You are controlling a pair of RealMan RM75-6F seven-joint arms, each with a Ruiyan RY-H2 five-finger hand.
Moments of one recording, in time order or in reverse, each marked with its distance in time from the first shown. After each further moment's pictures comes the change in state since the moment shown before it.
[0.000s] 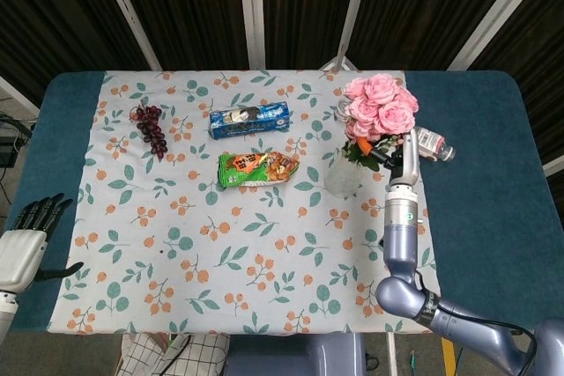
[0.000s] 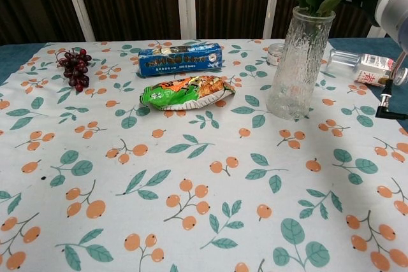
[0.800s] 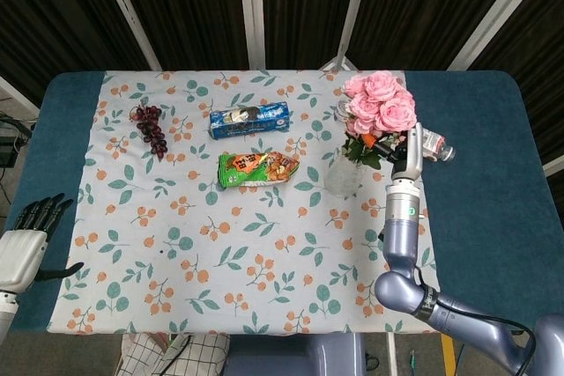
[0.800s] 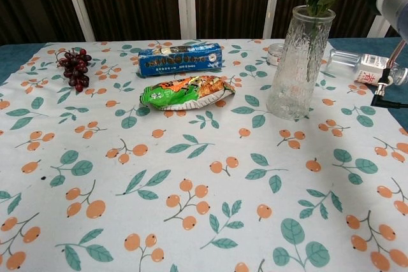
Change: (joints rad) left arm 0.000 -0.001 0.000 0.003 0.001 0.000 0.001; right arm 0.033 -0.002 0.027 0.019 0.017 0.023 0.027
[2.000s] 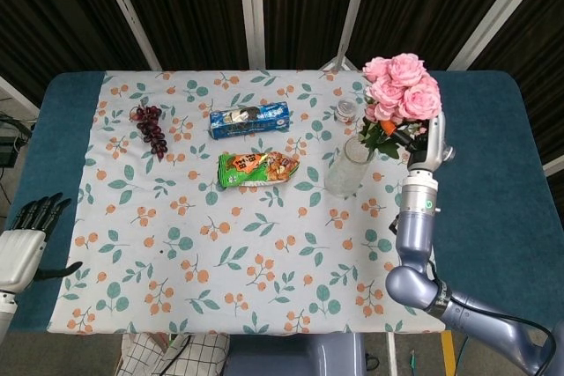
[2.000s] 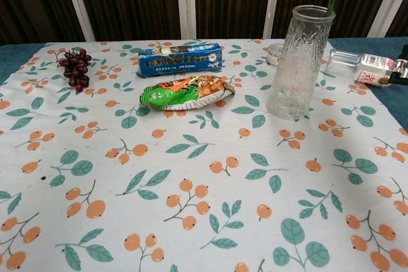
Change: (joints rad) left arm 0.002 -0.002 -0.001 0.004 0.003 0.006 0.006; right arm -0.010 0.085 0.028 -0.056 0.017 0.030 0.037
